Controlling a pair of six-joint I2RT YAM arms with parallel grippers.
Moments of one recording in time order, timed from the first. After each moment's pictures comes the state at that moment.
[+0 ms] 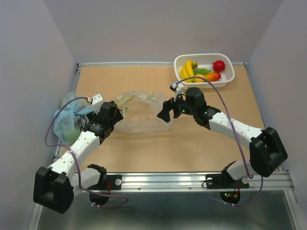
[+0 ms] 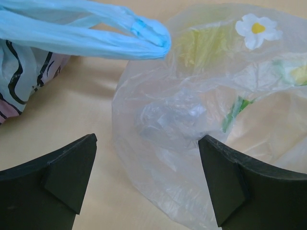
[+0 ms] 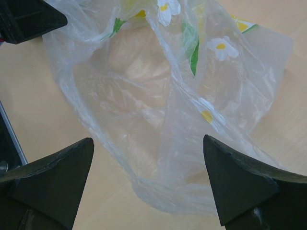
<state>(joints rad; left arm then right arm) -0.37 1.03 0.69 -0.40 -0.55 -0.65 0.62 1.44 0.95 0.08 -0.39 0.16</state>
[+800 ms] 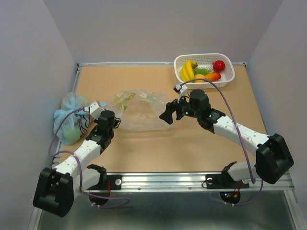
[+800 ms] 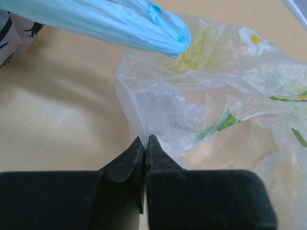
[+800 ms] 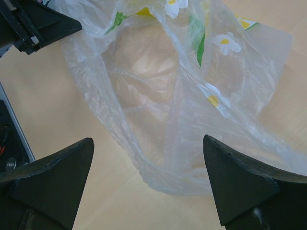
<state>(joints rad) -0.34 0.99 0.41 0.04 -0.51 -0.81 0.62 1.36 0.89 0.08 -0.38 0.18</state>
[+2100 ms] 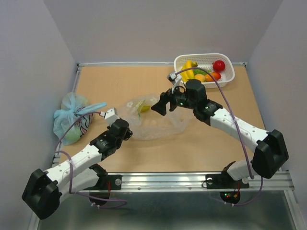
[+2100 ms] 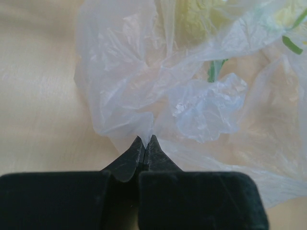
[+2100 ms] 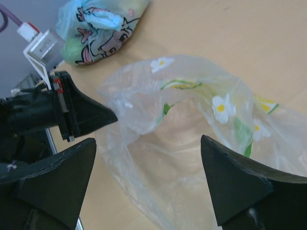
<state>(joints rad) -0.68 0.90 0.44 -0.21 -0.49 -0.89 0.65 1.39 1.07 0.05 -0.43 0.23</state>
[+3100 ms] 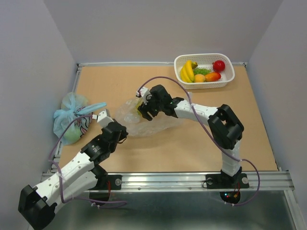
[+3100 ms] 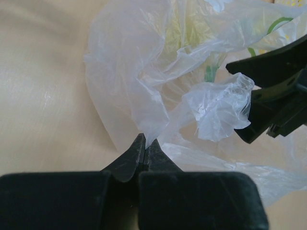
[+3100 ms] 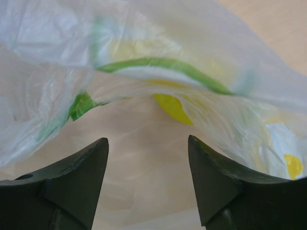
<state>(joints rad) -0.68 0.70 0.44 -0.33 -0.52 -0.98 0.78 1.96 1.41 -0.13 -0.22 -0.20</state>
